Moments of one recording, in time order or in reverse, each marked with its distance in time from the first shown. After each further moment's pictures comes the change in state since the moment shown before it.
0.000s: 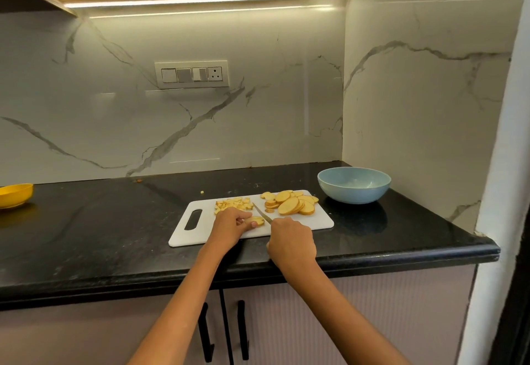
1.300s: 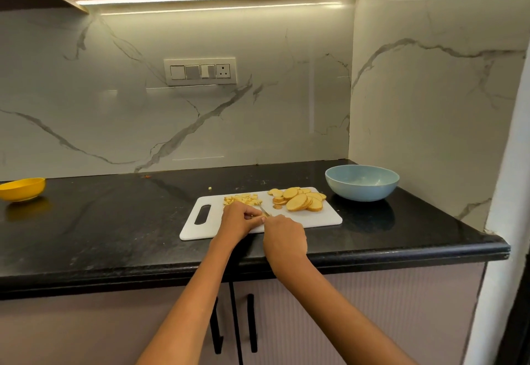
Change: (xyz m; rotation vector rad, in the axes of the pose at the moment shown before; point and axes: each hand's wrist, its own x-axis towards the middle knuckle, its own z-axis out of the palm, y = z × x) left_hand 0.000 -0.001 -0.001 -0.104 0.076 0.057; right_hand -0.001 -0.028 0.004 -0.065 0.011 0.004
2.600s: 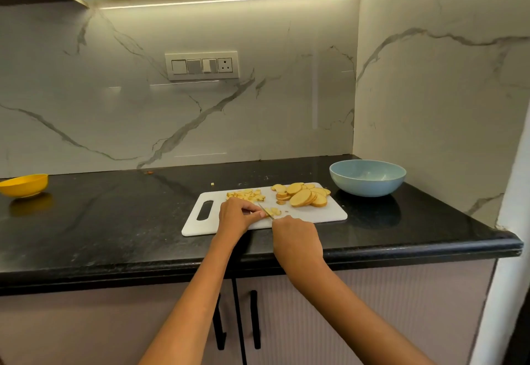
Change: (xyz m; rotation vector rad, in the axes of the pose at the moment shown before) left_hand 0.000 -0.010 0.001 -0.022 0.101 -0.036; right_hand -0.010 0.012 0.000 -0.056 0.007 -0.115
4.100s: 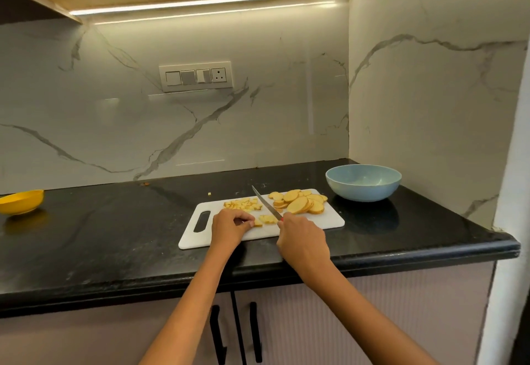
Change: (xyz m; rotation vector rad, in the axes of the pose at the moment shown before) left_hand 0.002 -0.004 -0.004 0.026 0.031 -0.023; right_hand 0.021 0.025 0.019 0.330 0.148 0.132
